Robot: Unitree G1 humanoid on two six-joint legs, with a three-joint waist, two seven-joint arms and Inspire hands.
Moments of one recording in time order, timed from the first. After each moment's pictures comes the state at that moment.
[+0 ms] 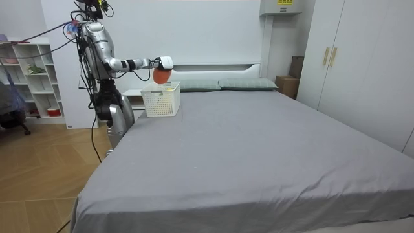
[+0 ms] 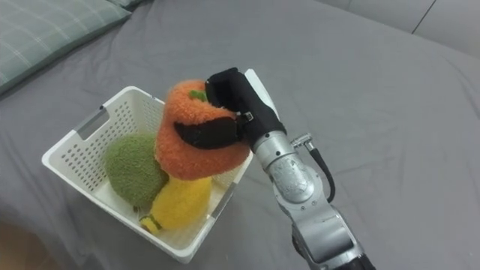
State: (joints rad) left arm 0.19 0.20 0.12 1.05 0.32 0.15 0.30; right arm -0.19 -0.25 0.37 -0.06 0.02 0.11 -0.01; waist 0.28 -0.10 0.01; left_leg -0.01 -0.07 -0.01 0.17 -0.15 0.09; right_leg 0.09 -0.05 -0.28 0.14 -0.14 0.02
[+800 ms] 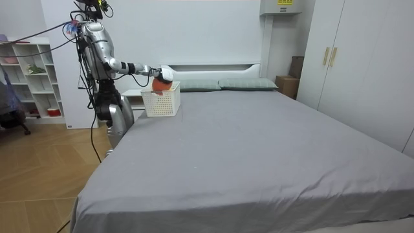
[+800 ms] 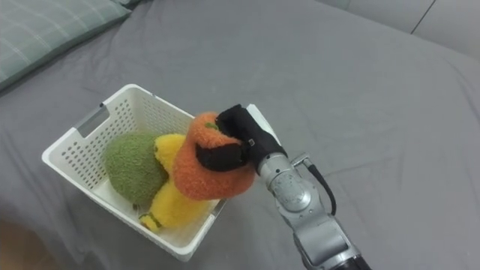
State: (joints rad) left arm 0.19 0.18 0.09 1.00 0.32 0.16 0.29; right arm -0.19 -0.26 0.42 0.14 -0.04 0.14 0.05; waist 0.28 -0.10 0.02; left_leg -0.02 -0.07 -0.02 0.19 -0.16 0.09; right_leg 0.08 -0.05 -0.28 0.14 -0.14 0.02
